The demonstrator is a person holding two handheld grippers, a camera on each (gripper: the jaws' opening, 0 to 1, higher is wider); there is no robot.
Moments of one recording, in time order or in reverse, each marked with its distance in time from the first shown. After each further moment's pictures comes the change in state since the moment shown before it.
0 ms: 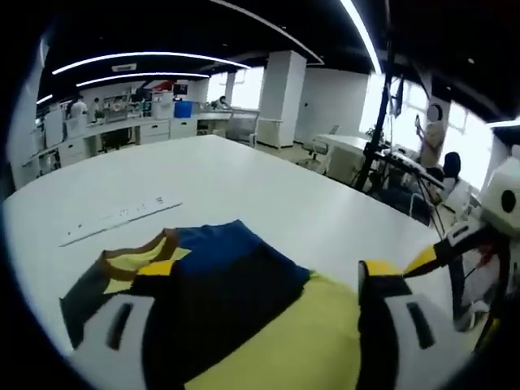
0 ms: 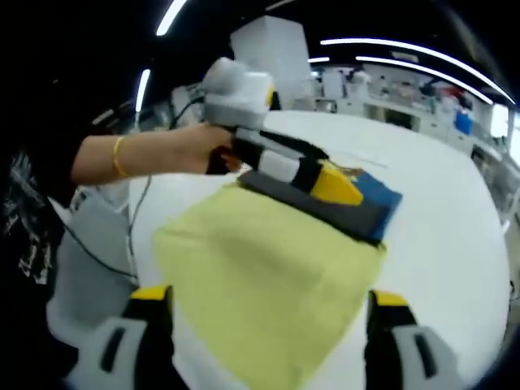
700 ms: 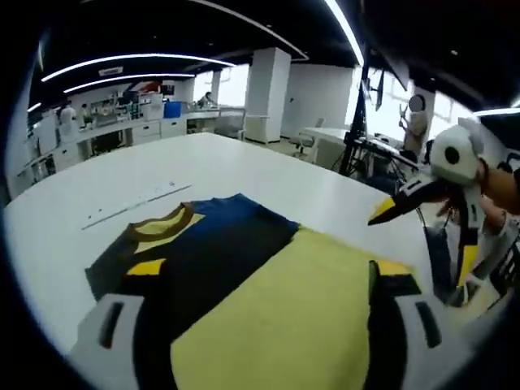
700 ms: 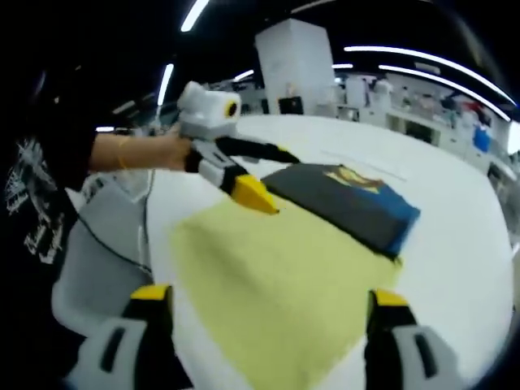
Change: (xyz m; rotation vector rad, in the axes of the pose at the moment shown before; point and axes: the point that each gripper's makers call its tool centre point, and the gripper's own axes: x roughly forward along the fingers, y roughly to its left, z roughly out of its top) left arm -0.095 -0.002 -0.042 0.025 0.024 -0.080; right arm 0.001 0.023 0.003 -0.094 -0.018 0.089
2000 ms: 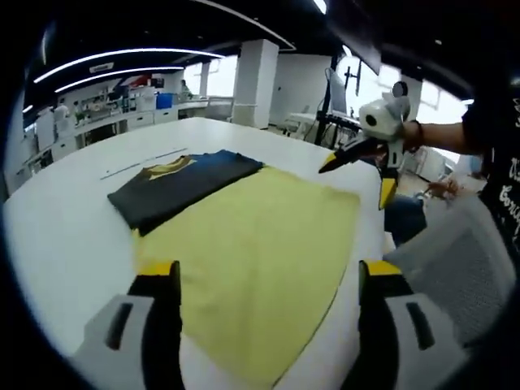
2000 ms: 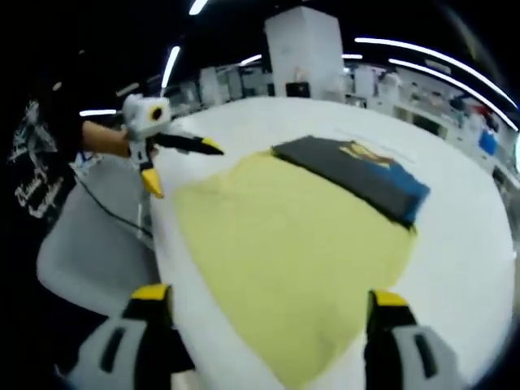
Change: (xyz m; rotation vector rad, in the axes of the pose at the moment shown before) left arm -0.127 -0.054 -0.101 0.036 0.087 -0.042; right arm 0.003 0.015 -0.055 -0.044 0.109 -0.019
